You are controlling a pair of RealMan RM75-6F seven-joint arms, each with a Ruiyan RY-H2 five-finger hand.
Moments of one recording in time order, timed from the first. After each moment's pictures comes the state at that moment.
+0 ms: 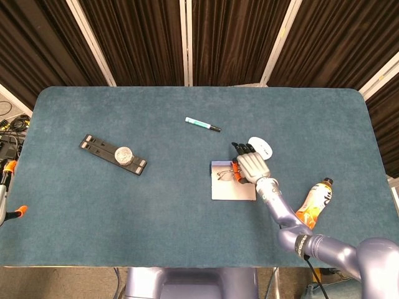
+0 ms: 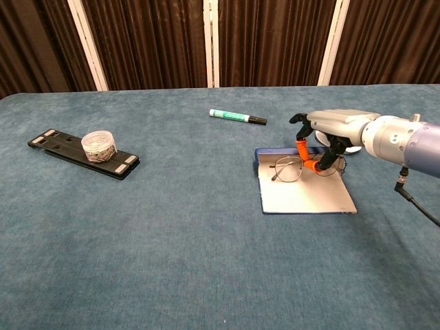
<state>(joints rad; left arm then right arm) -0.15 -1.08 -0.11 -1.68 1.20 1.38 0.36 0.82 -1.66 0.23 -1.15 -1.03 0.76 -0.25</state>
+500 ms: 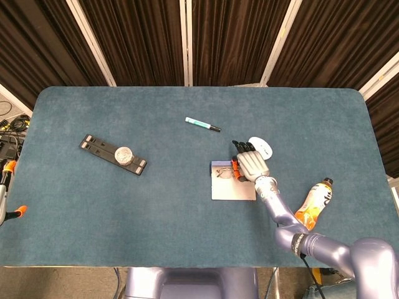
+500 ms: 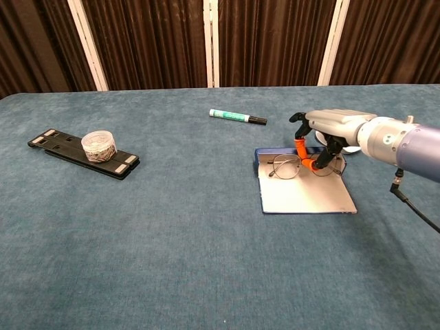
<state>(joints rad) -0.16 -1.08 -0.11 -1.67 1.20 1.38 0.36 0.83 -1.71 0.23 -1.10 -1.01 0.78 -0.26</state>
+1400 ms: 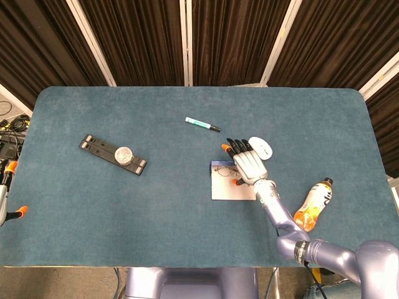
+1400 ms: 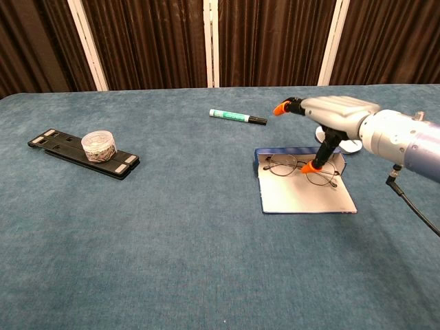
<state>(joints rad) -0.16 -1.08 -0.10 -1.67 1.19 1.37 0.36 0.79 -1.68 0.20 -1.20 -1.13 0.91 -0.26</state>
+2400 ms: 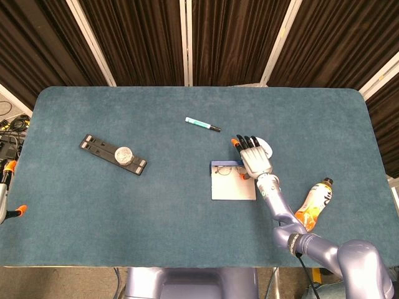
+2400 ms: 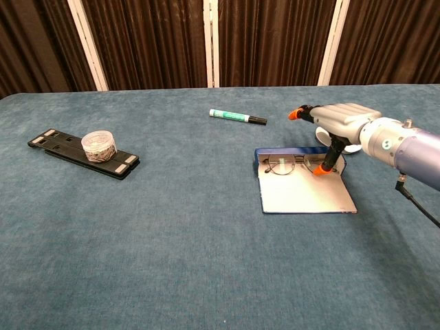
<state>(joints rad) -0.18 -1.09 -0.11 -1.65 1.15 1.35 0.37 0.83 -1.80 0.23 -0.91 -1.11 0.84 -0.25</state>
